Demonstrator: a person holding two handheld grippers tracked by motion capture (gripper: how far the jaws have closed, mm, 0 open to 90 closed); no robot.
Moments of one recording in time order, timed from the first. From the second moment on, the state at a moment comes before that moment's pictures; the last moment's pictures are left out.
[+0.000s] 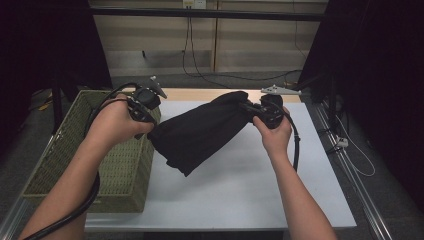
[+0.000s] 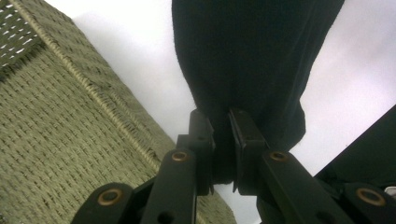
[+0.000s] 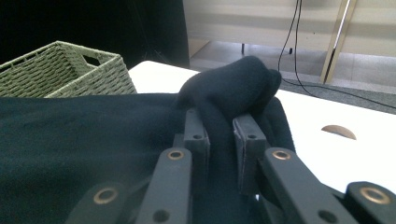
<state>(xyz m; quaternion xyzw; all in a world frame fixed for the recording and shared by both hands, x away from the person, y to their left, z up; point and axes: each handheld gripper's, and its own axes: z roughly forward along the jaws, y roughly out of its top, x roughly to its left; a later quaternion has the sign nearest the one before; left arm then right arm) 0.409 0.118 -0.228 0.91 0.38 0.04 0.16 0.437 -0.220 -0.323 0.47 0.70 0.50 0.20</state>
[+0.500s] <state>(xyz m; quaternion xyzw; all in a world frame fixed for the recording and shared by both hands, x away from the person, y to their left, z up) 0.409 0.126 -0.215 0.91 0.39 0.04 0.16 0.445 -0.214 -0.306 0.46 0.70 0.51 0.20</state>
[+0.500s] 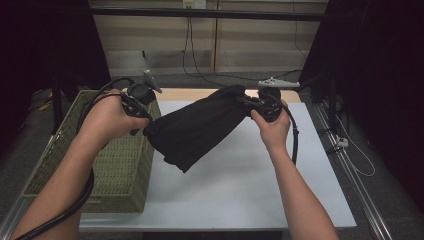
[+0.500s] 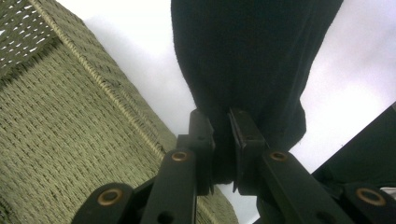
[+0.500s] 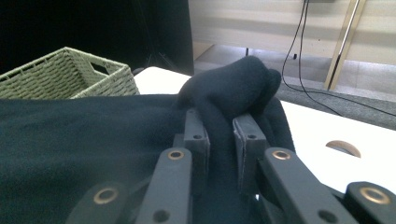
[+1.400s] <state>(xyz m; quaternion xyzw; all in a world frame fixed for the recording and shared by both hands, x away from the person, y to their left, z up) 0.409 0.139 -0.196 0.90 0.40 0.06 0.17 0.452 -0.200 -0.288 0.43 0.71 0.51 0.20</state>
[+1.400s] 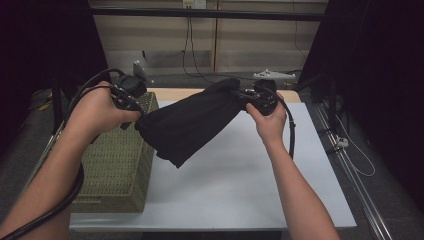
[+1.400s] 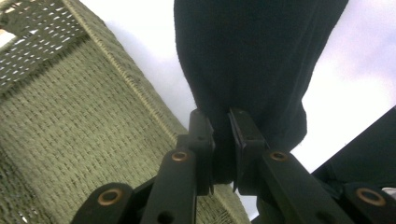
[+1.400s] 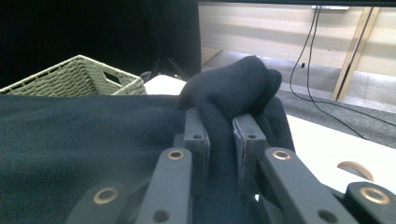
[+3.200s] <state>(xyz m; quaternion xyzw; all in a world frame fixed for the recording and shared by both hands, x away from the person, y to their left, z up) 0.404 0.180 -0.163 0.89 0.42 0.06 0.15 0.466 -0.154 -0.255 0.39 0.73 0.53 0.19</state>
